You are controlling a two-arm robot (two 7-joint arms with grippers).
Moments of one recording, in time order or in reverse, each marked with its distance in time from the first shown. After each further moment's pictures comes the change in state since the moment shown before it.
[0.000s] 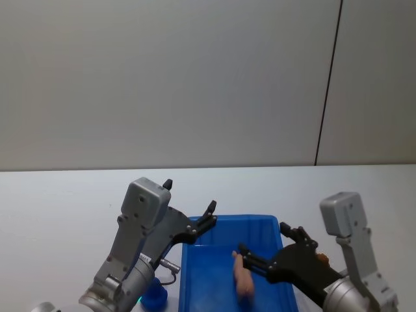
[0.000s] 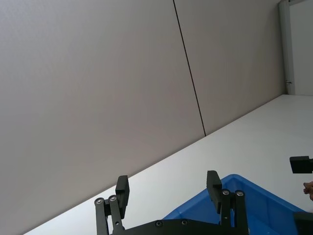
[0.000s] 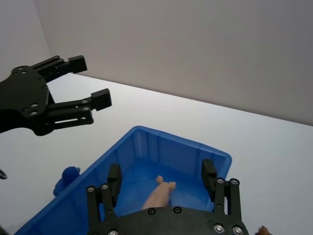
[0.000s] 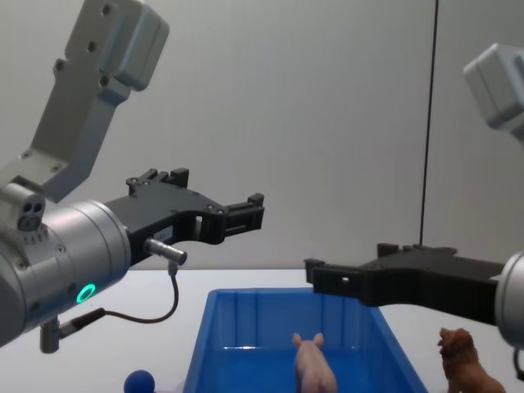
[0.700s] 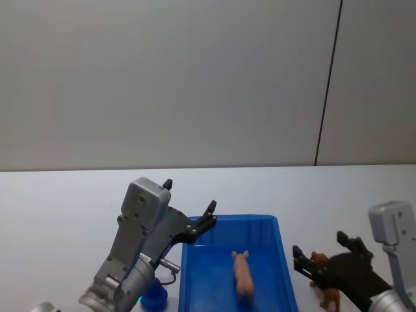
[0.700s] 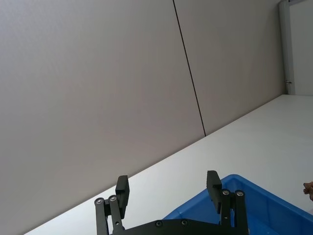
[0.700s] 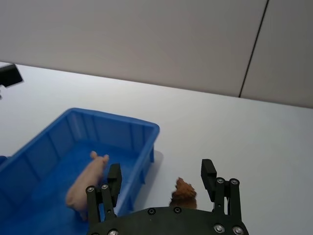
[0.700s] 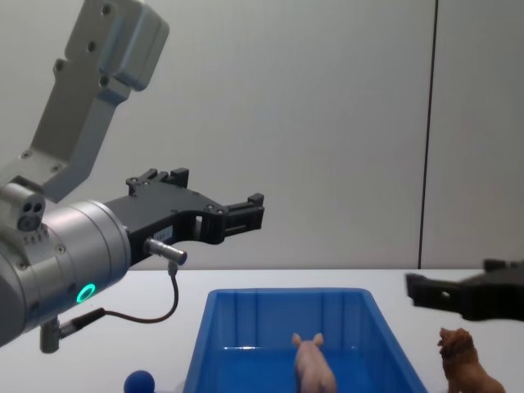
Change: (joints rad) left arm 0.000 0.000 0.000 0.000 0.000 0.000 0.000; right arm -0.093 0.074 0.057 -0.098 0.029 0.055 -0.186
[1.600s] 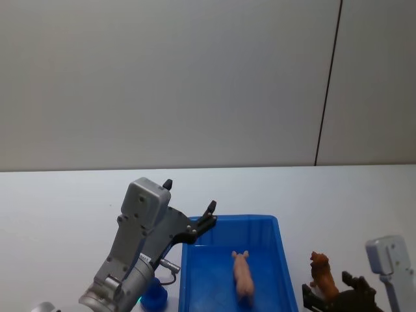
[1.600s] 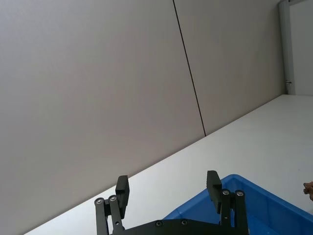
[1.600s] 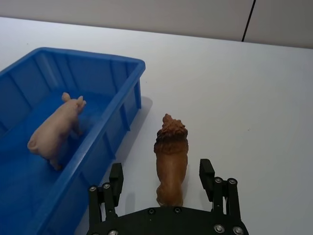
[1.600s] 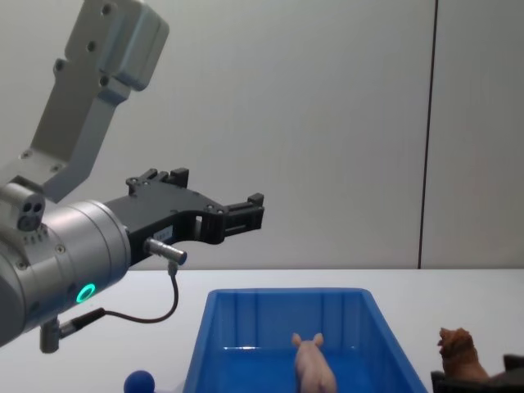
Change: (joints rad) left arm 0.000 0.000 0.000 0.000 0.000 0.000 0.000; right arm -0.014 0.011 0.014 0.133 0.016 0.009 0.024
